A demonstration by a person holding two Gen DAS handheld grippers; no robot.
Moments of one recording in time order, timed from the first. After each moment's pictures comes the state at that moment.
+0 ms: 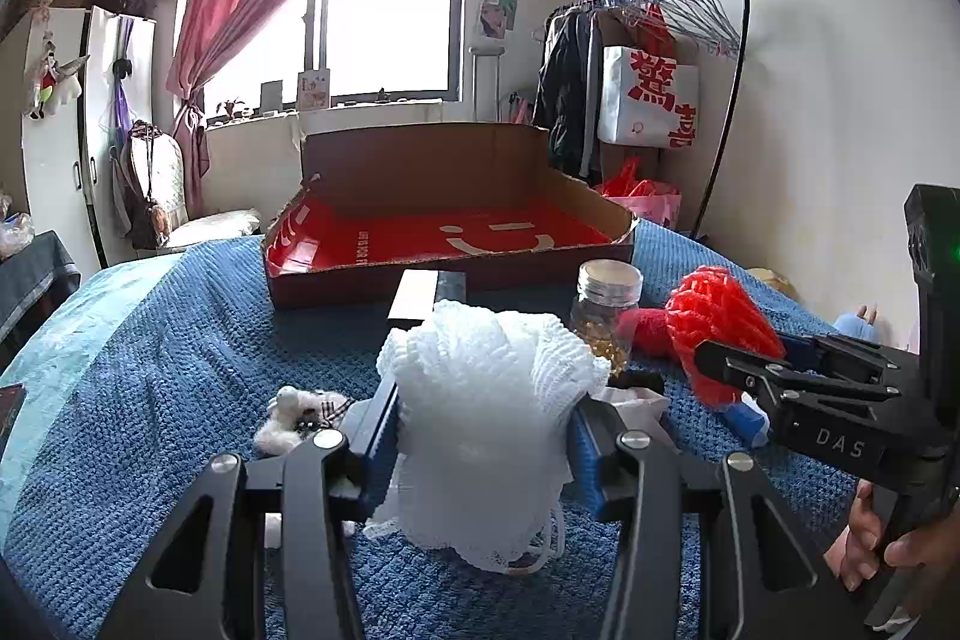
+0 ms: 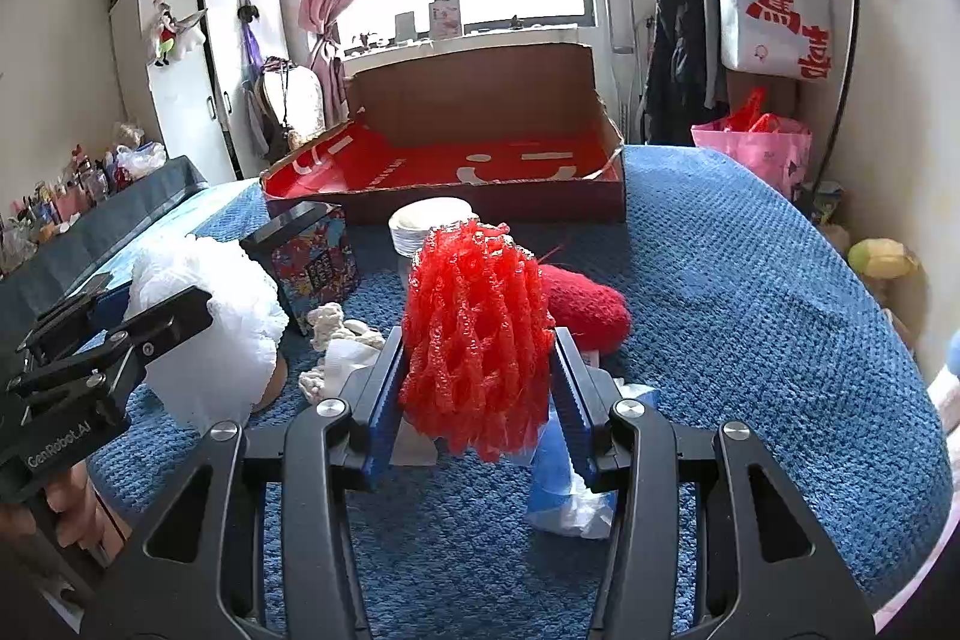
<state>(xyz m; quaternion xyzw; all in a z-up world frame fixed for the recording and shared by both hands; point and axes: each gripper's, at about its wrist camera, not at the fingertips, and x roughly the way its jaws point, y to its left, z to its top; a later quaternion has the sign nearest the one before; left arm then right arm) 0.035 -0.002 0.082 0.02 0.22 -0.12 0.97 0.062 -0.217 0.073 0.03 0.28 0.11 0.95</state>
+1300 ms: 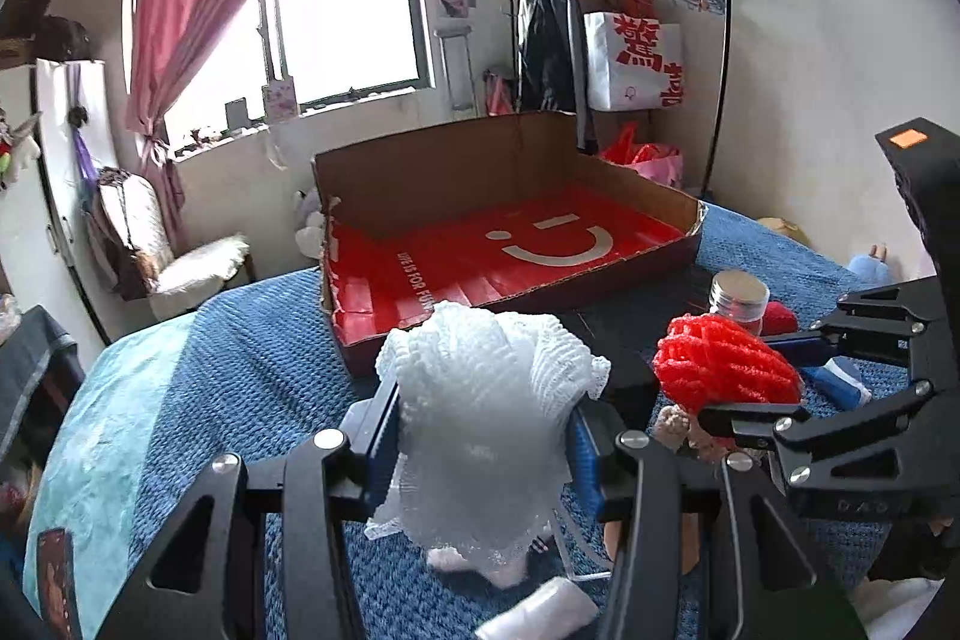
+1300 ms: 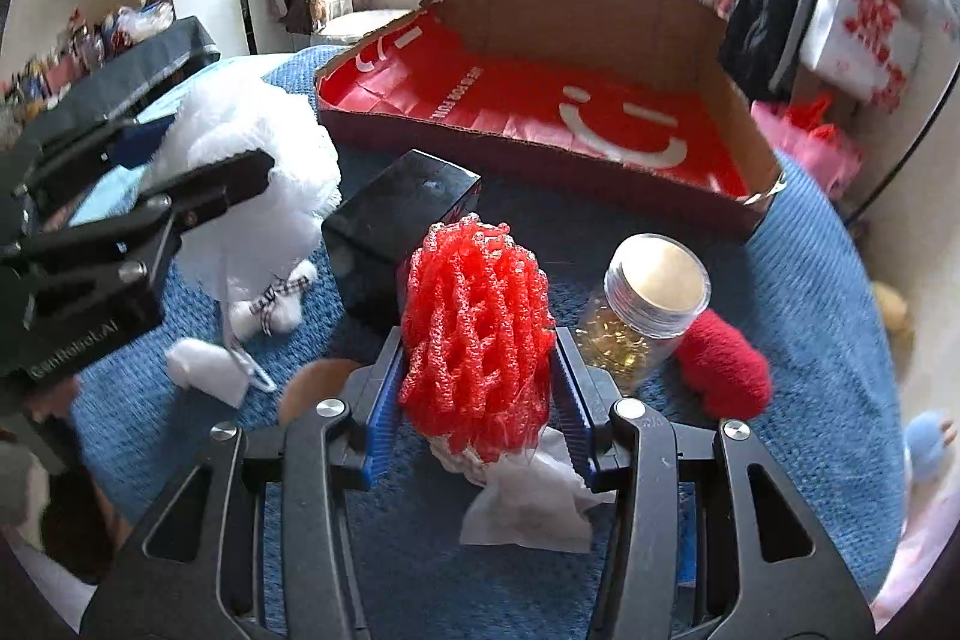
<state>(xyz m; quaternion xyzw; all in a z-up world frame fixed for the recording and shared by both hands) 0.115 0.065 0.106 0.09 0.25 -0.16 0.95 0.130 -0.103 0.091 -0.07 0.42 0.12 0.90</state>
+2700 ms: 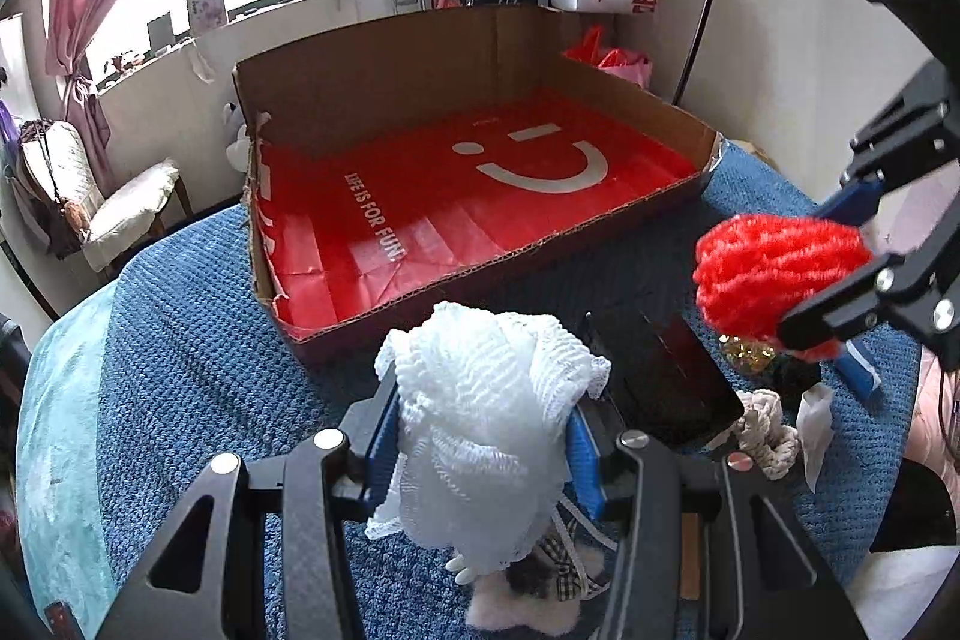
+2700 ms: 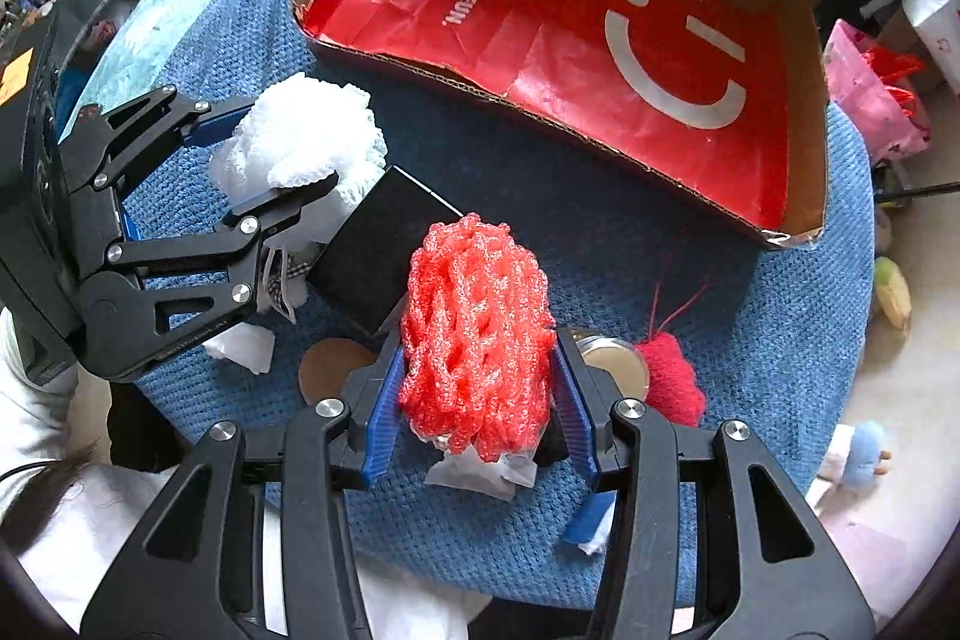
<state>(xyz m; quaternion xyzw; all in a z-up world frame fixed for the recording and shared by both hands) 0.204 0.060 0.093 0.11 0.39 -0.22 0.89 0.230 -0.096 0.125 -0.14 0.64 0.16 0.73</state>
